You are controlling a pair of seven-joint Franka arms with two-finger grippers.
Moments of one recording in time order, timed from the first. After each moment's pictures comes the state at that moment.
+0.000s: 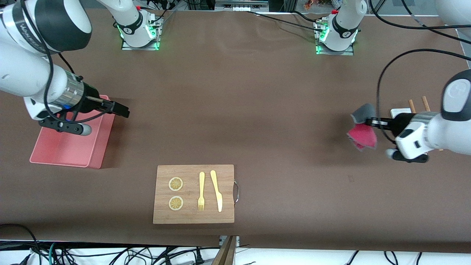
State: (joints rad) left arm 0.08 0.54 -0.16 -1.18 -0.26 1.28 -0.06; right arm 0.18 0.26 0.04 -1.46 0.15 1.64 0.48
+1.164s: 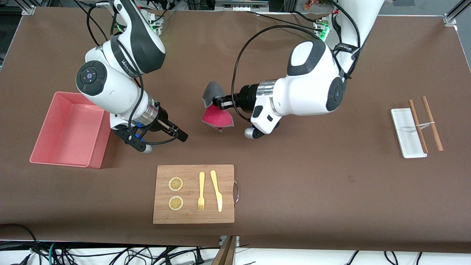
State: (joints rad) left arm -0.44 0.59 -0.18 -1.19 -0.86 1.94 -0.81; right arm 0.38 0.41 0.04 -1.44 0.23 1.97 0.92
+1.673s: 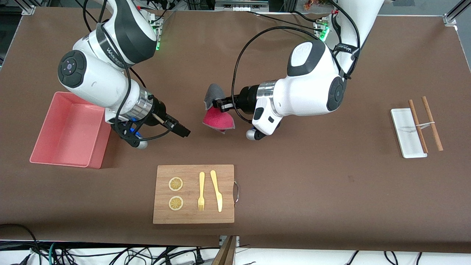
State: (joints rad) left arm -0.43 0.59 -0.17 -1.18 -0.86 1.94 -0.82; right arm 0.39 0.39 0.04 -1.40 0.32 1.92 0.98
